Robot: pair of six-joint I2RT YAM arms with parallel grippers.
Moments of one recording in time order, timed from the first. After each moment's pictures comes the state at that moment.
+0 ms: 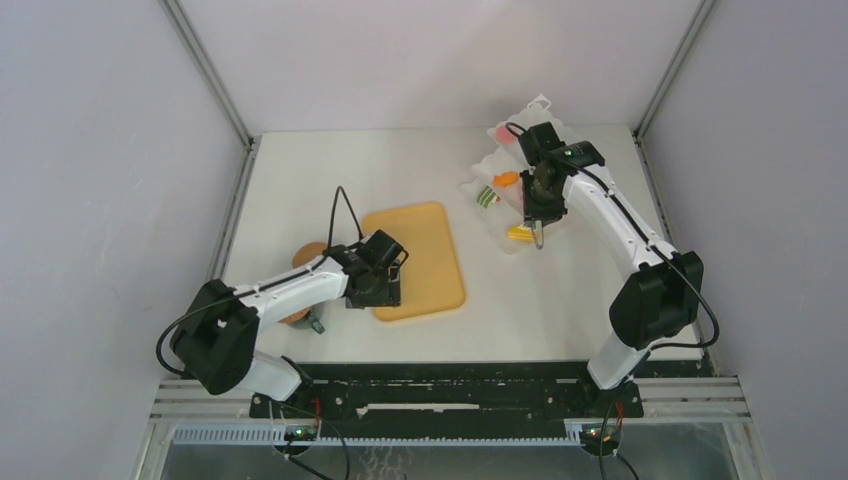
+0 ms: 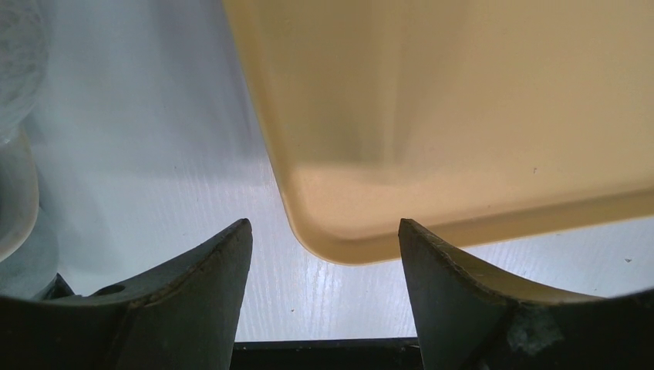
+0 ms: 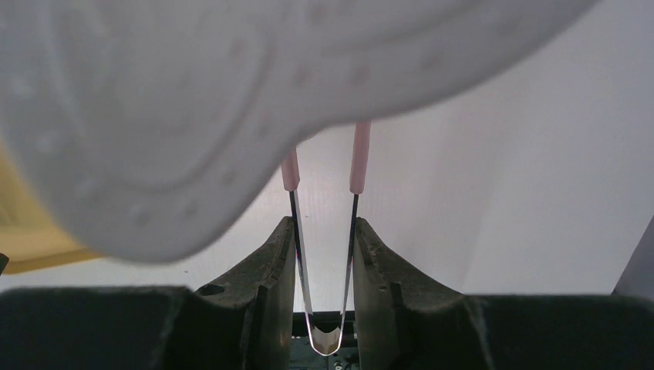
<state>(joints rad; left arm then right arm) -0.70 1.43 0.84 -0.67 -0.20 -0.70 0.34 1.66 1.62 -1.18 0.18 0.31</state>
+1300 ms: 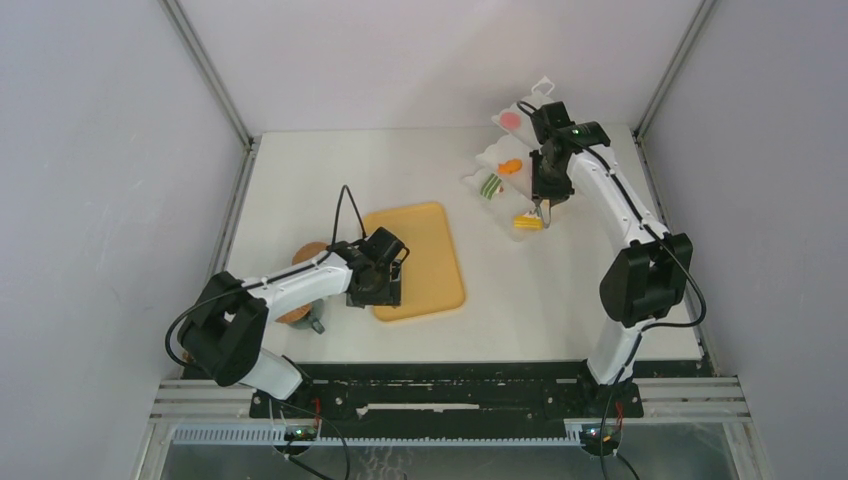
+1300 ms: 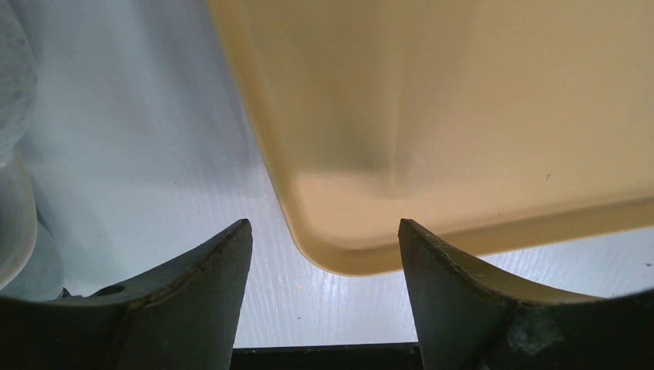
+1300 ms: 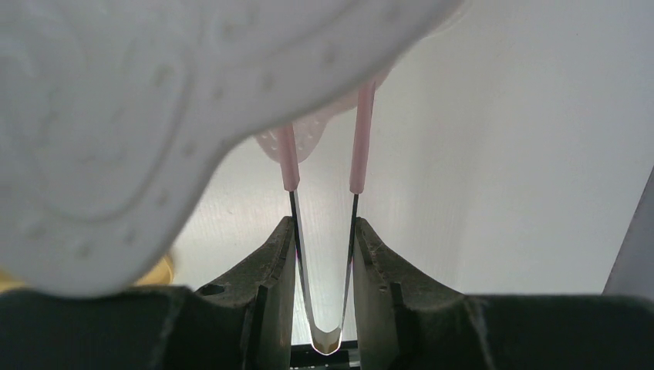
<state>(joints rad) -0.68 1.49 0.86 -0.67 -0.18 -0.65 0.24 1.80 1.79 -1.19 0.18 0.27</state>
